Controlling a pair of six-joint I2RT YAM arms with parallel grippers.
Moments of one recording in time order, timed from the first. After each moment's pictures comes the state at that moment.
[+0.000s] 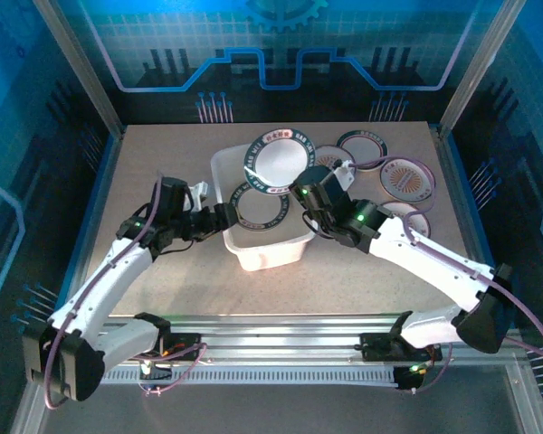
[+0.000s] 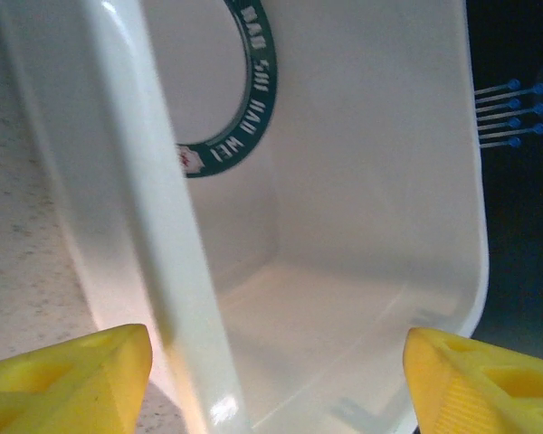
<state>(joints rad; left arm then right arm) -0.26 1.06 0.88 -0.59 0.48 -0.69 0.84 1.34 1.24 -0.46 0.52 1.43</state>
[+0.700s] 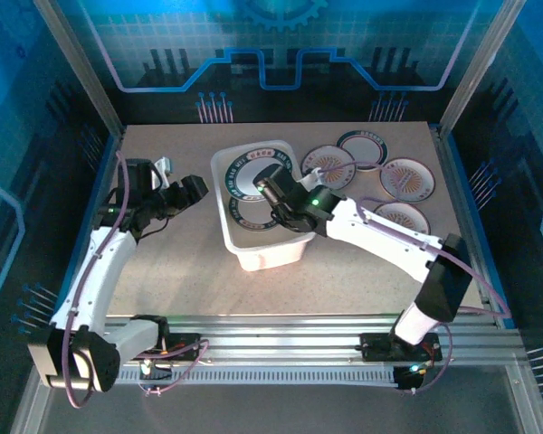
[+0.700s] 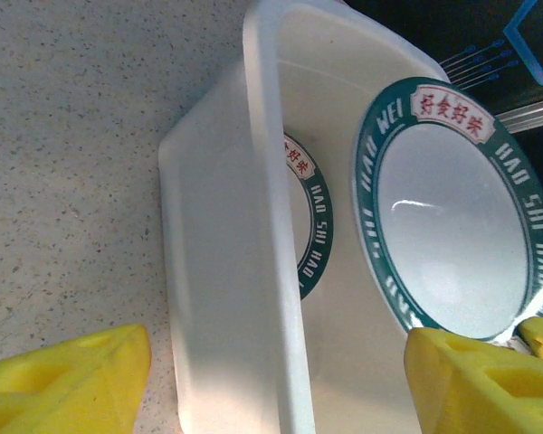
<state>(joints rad) -0.01 1.12 1.03 -0.63 0.44 -0.61 0.92 1.65 1.52 -0.70 0.52 1.74</state>
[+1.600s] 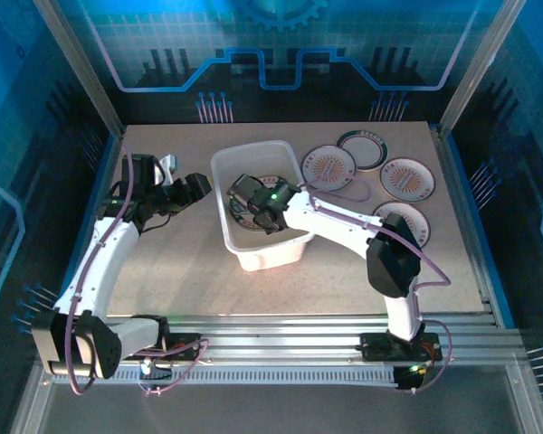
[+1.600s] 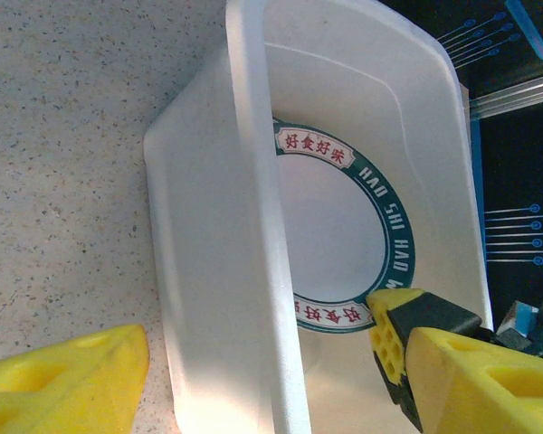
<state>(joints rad) -0.01 1.19 1.06 -0.64 0.48 -0.58 0.93 1.96 1.71 -0.90 0.52 1.99</state>
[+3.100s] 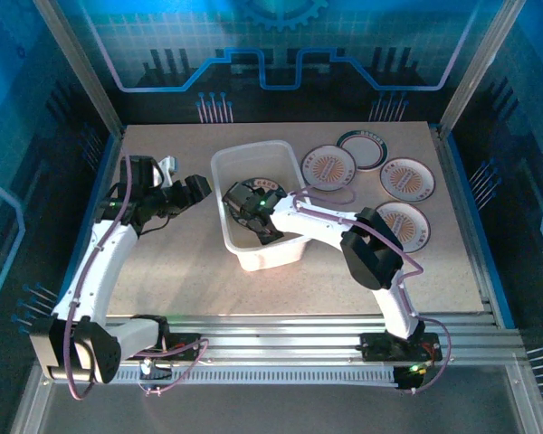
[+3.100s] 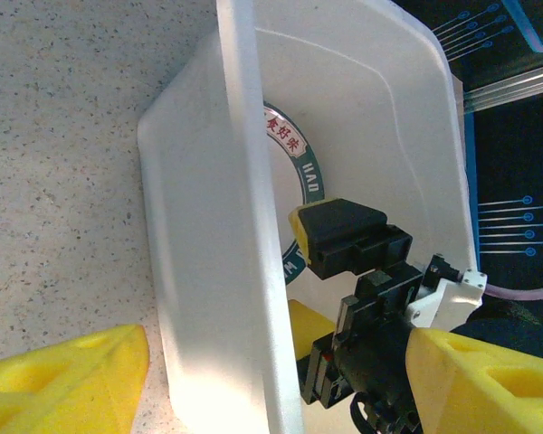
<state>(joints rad) -0.01 1.16 1.06 -0.67 0.50 -0.58 0.92 2.10 1.69 -0.76 0.49 2.00</state>
